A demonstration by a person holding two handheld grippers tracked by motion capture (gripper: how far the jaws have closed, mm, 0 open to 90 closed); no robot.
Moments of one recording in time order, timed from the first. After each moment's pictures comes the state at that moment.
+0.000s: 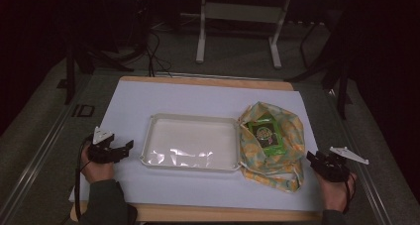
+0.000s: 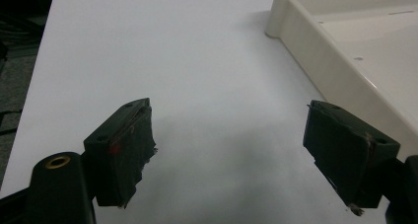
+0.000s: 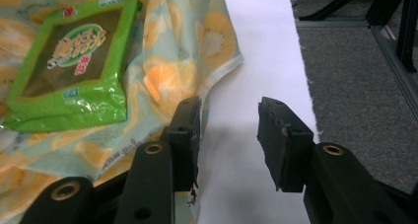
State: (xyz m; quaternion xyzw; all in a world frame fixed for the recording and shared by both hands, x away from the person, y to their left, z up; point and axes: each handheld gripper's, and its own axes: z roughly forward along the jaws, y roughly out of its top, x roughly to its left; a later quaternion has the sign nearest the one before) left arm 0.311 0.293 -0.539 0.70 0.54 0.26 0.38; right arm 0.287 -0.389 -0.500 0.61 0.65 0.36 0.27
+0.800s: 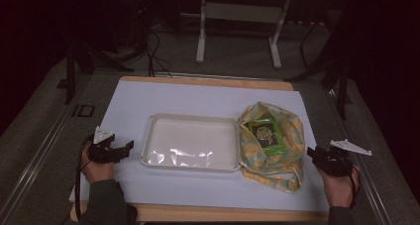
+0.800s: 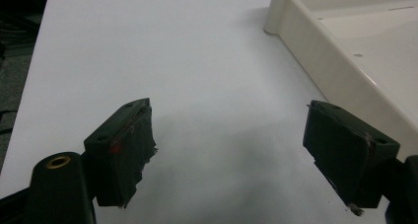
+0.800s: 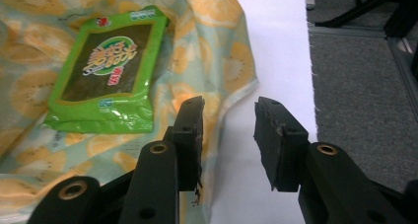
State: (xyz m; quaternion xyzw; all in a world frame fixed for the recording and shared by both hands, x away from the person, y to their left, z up) left arm 0.312 0.293 -0.539 0.71 0.54 0.25 0.38; right arm 0.292 -0.385 -0.472 0.58 0.68 0.36 0.26
